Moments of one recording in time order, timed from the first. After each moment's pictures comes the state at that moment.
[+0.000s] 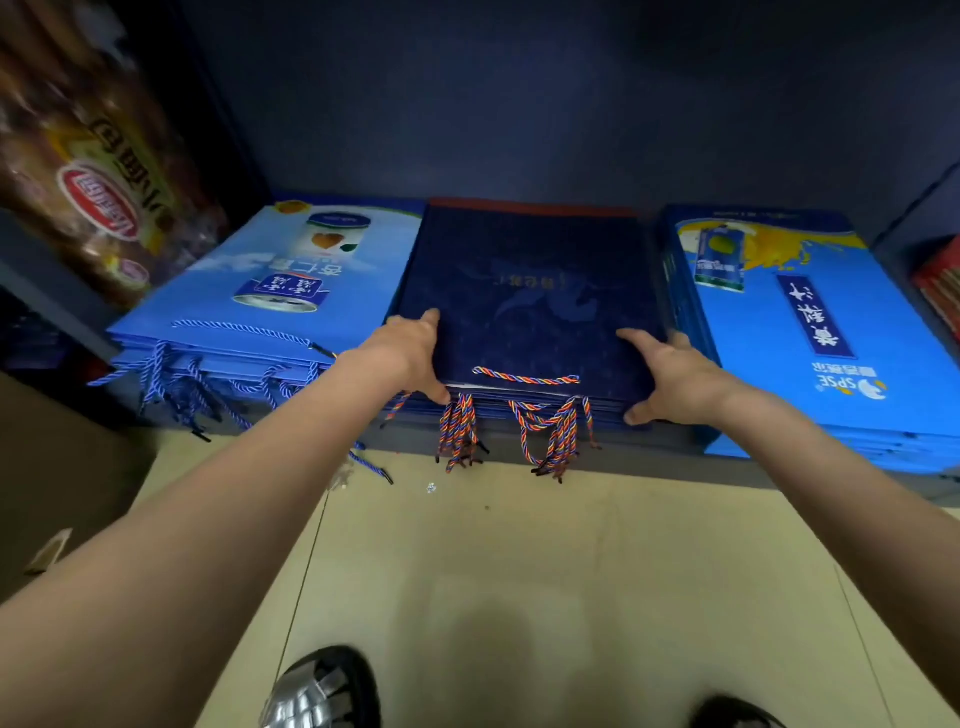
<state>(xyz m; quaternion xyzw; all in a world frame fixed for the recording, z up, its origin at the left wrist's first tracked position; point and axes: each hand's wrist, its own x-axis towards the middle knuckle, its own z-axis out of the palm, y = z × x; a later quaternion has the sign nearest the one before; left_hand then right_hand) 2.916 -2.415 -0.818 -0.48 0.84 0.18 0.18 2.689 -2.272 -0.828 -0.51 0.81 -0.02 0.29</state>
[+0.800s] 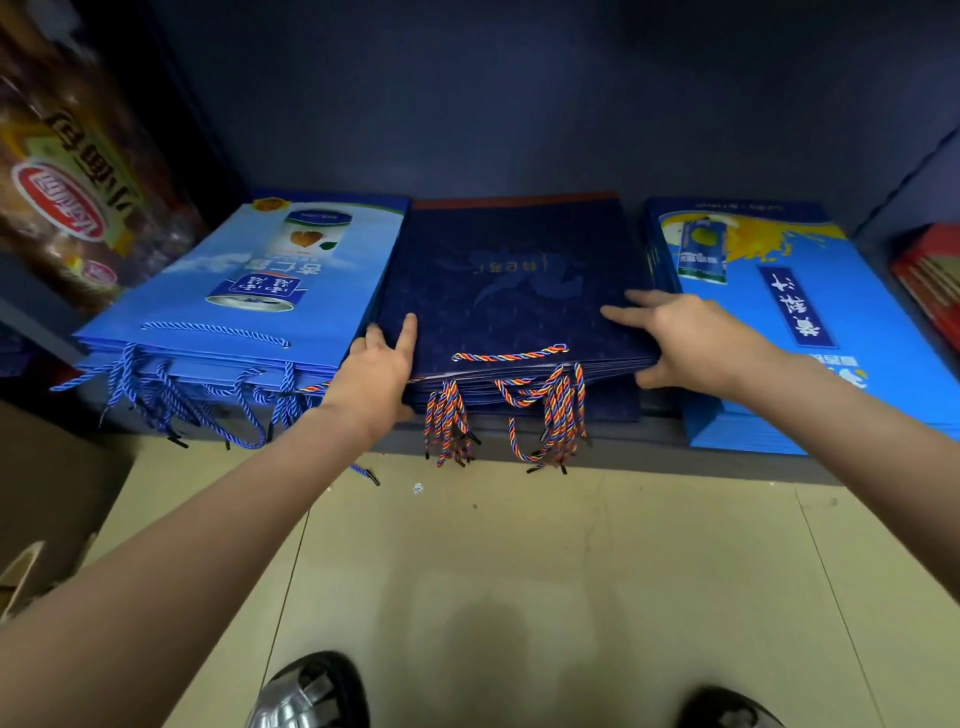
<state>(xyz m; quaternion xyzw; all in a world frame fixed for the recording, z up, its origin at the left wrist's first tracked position) 2.938 -2.394 -0.846 -0.47 0.87 0.04 0.14 2.676 -2.276 -0.797 -0.64 0.76 0.09 0.08</state>
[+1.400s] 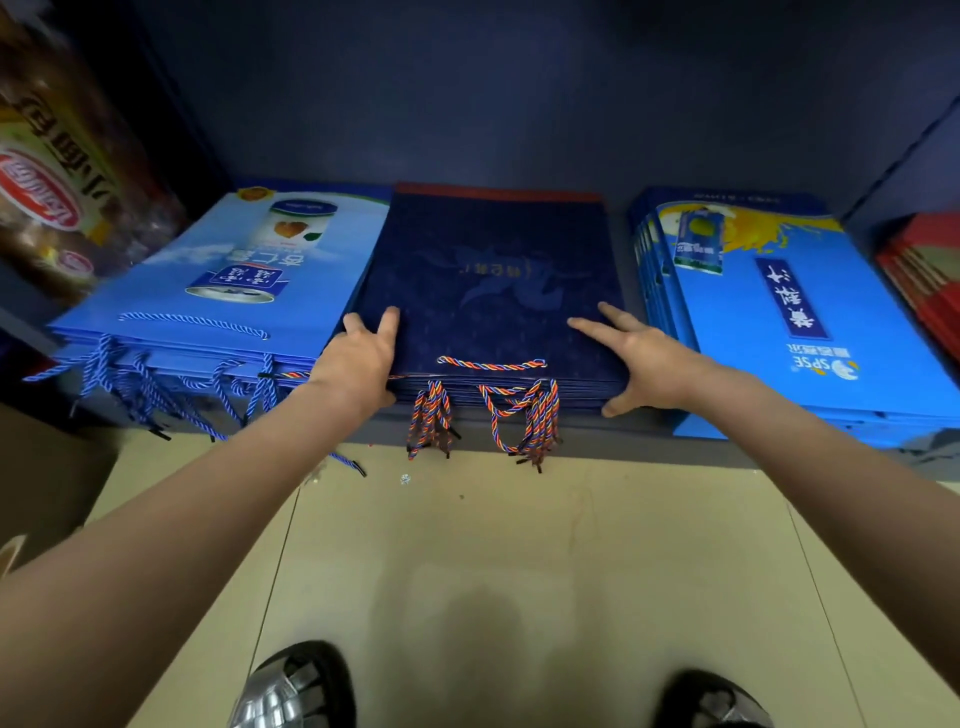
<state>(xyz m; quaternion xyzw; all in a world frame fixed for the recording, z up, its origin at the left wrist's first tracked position) 2.930 -2.393 -0.841 -0.49 0.85 0.04 0.16 2.671 -2.272 -0.842 -0.61 0.76 0.02 0.24</state>
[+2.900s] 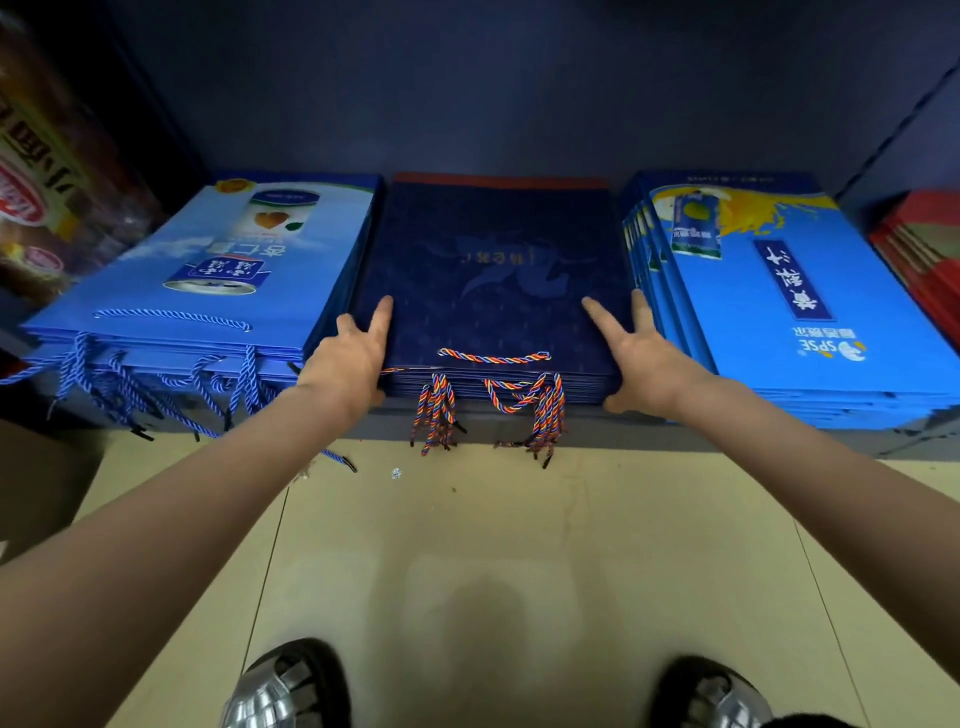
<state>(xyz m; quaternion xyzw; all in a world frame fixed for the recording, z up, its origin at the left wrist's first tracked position) 2.928 -2.392 -0.851 -0.51 0.84 0.05 0.16 2.687 -2.257 -0.843 -0.53 0.82 0.05 0.22</state>
